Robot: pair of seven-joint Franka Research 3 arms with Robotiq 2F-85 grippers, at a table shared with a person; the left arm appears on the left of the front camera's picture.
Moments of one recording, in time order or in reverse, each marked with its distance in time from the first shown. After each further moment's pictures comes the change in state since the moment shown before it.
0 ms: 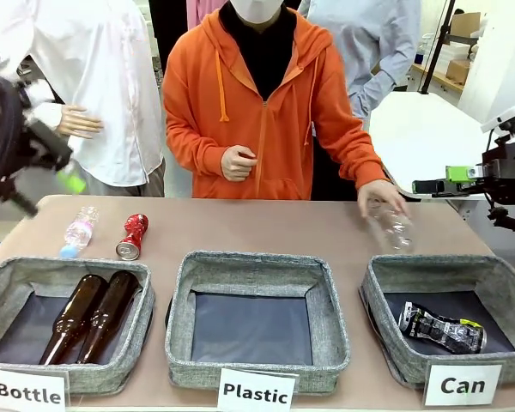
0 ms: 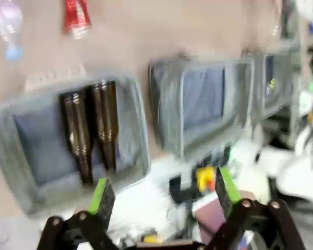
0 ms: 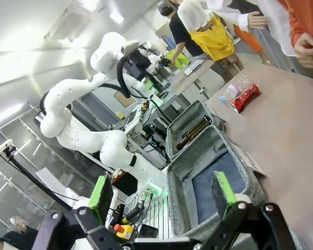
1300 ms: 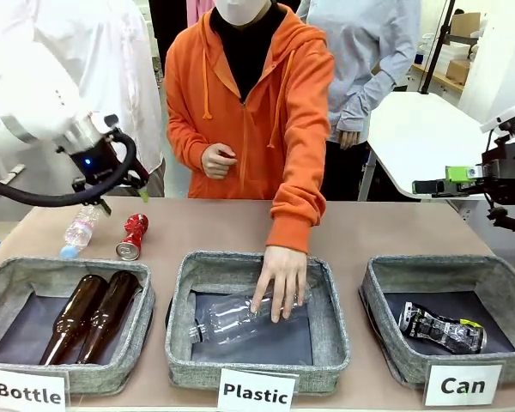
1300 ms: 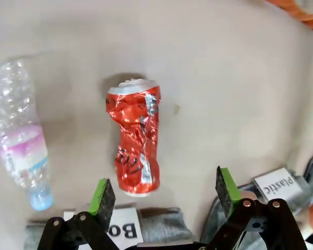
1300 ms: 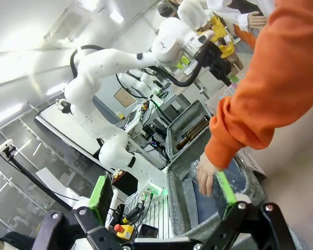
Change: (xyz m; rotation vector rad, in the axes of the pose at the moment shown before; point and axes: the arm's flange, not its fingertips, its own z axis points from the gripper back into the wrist) left arm 0.198 0.064 -0.185 0.263 0.027 0.150; right arm 0.000 0.000 0.000 0.000 0.000 -0.001
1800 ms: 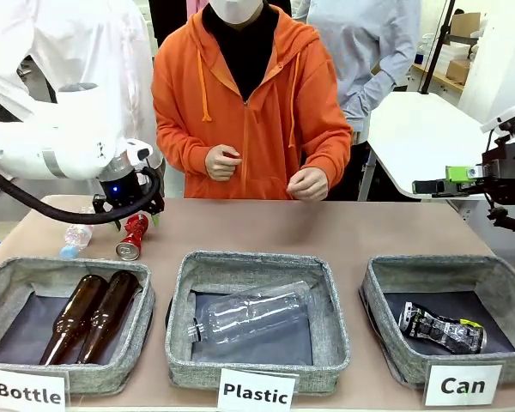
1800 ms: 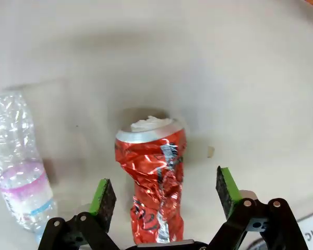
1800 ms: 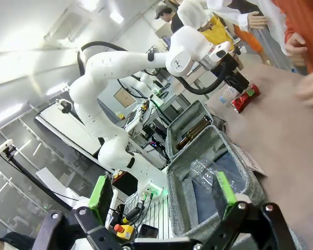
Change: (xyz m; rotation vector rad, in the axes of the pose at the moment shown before) left arm 0.003 -0.018 -0.064 0.224 -0.103 -0.056; right arm 0.000 0.000 0.000 0.000 0.000 0.000
